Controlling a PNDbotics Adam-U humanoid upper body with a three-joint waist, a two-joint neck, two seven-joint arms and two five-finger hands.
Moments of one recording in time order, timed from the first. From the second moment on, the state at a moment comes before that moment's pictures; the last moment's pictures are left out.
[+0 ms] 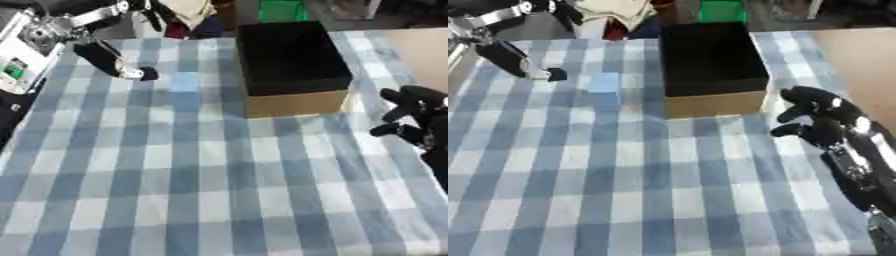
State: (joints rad) left arm -0.87 0.69 -0.22 -1.26 -0.30 -0.44 -0.51; right arm -0.20 -0.35 0.18 -1.98 -0.32 -0.10 0.30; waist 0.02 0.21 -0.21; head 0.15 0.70
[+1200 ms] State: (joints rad) left arm -0.89 0.59 -0.20 -0.97 -0.56 -0.52 -0.41; right arm -0.21 -0.35 0.19 -1.98 -0.33 -0.09 0.32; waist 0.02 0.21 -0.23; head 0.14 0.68
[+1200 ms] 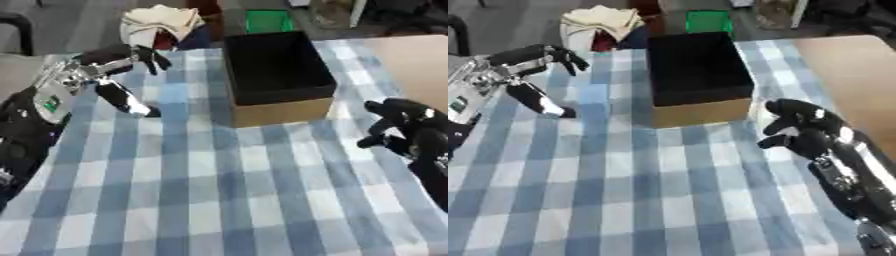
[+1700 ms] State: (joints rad) left arm -0.89 0.57 -0.18 -0.92 -0.61 -0.52 -0.36; right arm -0.21 -0.35 0.19 -1.98 -0.33 -0.09 0.32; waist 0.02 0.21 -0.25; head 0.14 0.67
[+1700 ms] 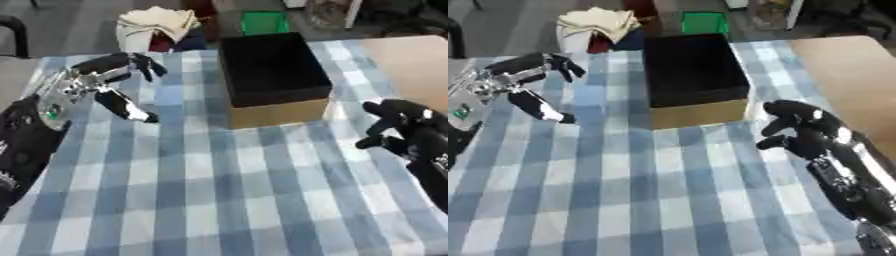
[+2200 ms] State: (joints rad) left arm -0.89 0.56 -0.17 -0.89 -0.65 -0.50 -0.26; right arm -0.22 -0.34 0.19 -1.98 -0.33 -0.09 0.32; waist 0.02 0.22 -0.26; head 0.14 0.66
